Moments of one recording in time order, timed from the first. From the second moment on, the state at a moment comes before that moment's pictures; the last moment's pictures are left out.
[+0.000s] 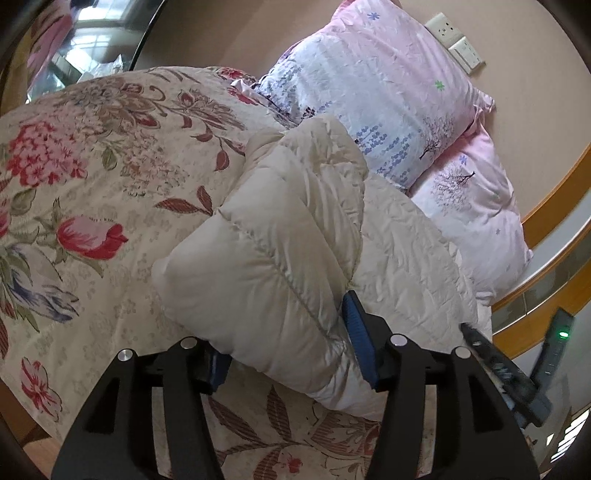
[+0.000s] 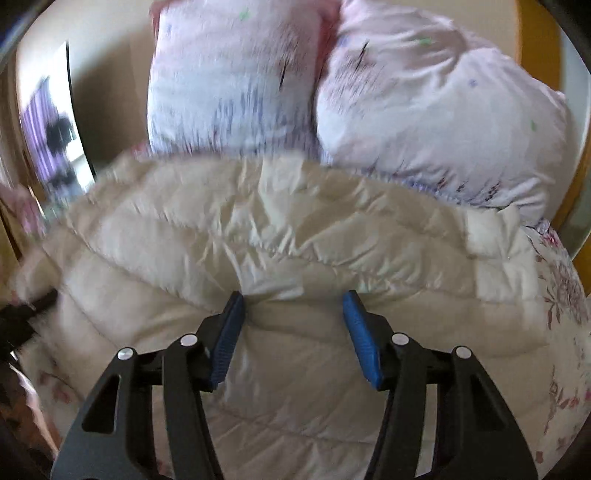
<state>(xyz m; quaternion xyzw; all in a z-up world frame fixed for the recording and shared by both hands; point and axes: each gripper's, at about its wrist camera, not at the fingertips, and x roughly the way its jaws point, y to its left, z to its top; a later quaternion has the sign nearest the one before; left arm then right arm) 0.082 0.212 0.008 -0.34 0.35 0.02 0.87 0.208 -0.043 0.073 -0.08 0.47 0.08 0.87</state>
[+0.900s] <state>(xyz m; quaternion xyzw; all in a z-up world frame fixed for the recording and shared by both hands) 0.100 0.189 0.053 -0.28 0.29 -0.04 0.91 0.216 -0.040 0.035 -0.10 0.49 0.07 0.86</state>
